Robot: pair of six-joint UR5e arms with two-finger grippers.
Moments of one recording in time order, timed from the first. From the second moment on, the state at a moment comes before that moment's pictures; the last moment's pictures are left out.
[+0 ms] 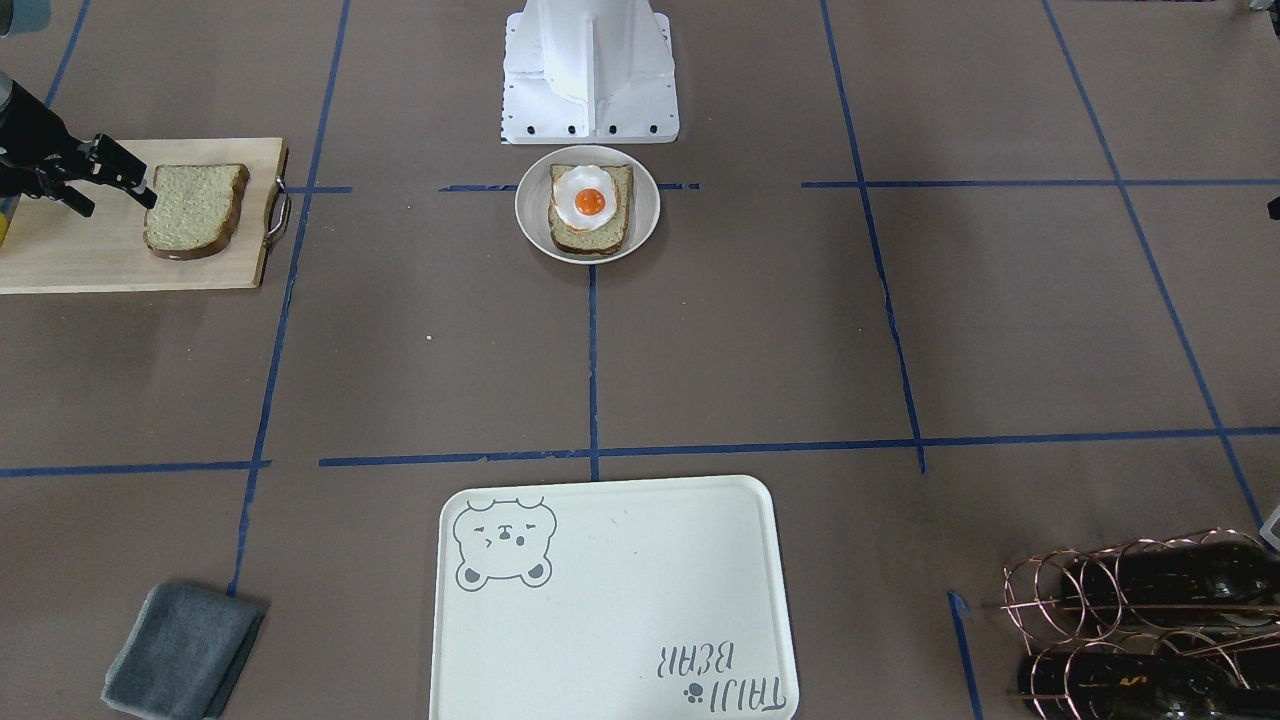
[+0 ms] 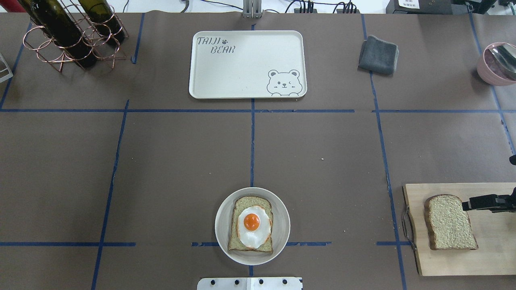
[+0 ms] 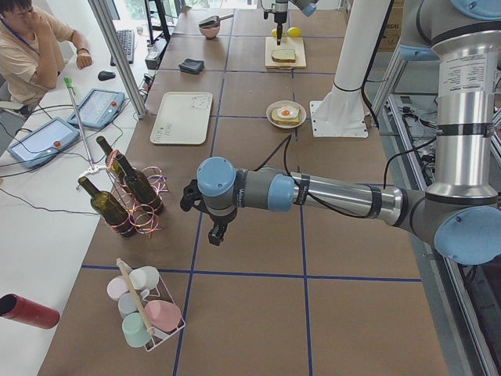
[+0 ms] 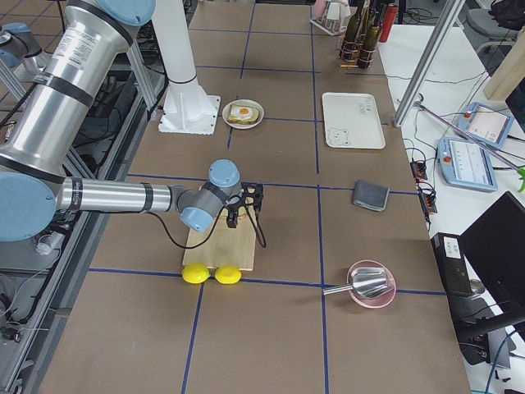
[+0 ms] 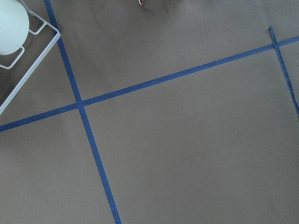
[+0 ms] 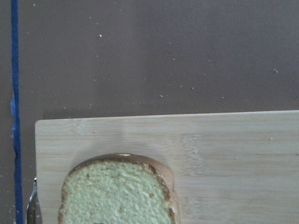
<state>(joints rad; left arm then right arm) -1.54 -1.50 -1.80 -1.53 -2.52 0.22 0.77 -2.04 1.87 -0.57 2.15 1.13</state>
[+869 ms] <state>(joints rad) -1.54 -1.50 -1.81 -1.53 -2.52 0.22 0.66 -2.04 1.80 -0.47 2.09 1.16</state>
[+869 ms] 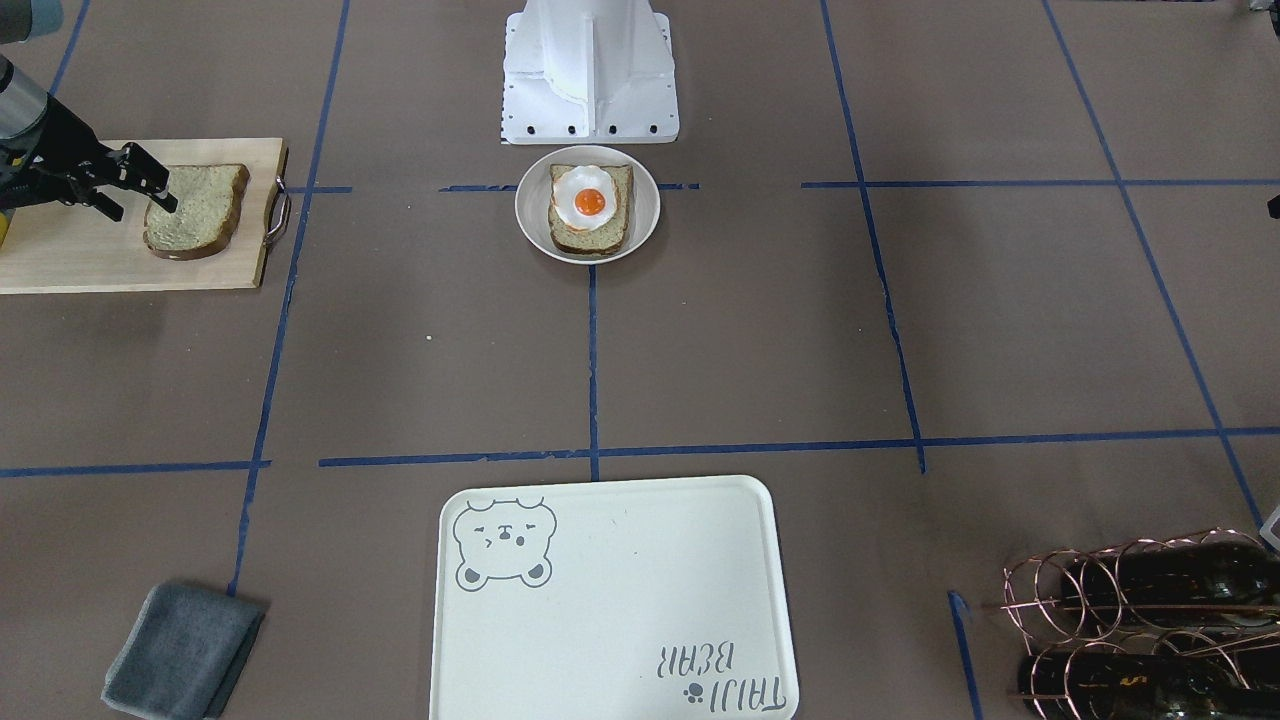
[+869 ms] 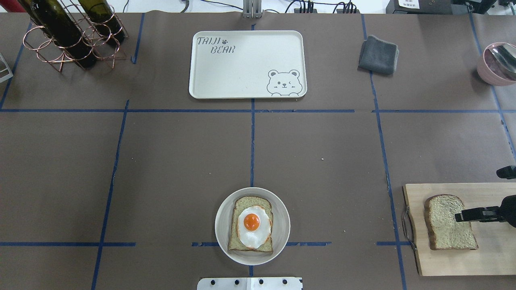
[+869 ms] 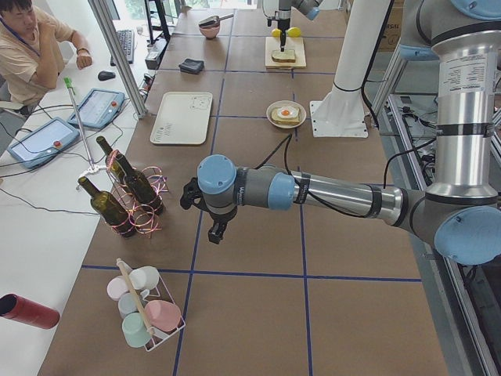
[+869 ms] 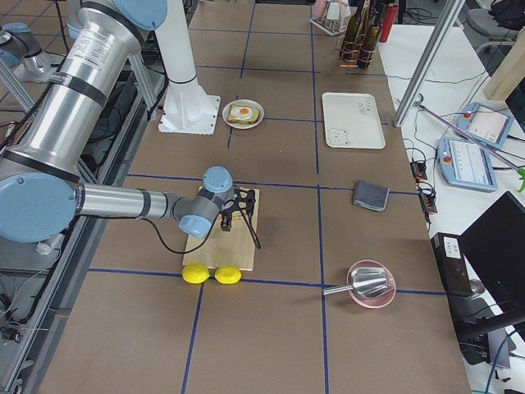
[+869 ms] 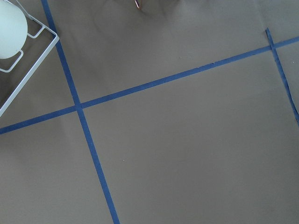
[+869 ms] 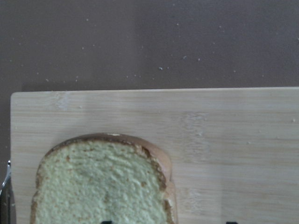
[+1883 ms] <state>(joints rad) -1.54 -1.50 -1.80 -1.54 -2.52 0.22 0.64 -2.04 1.83 -0.47 2.09 1.19</state>
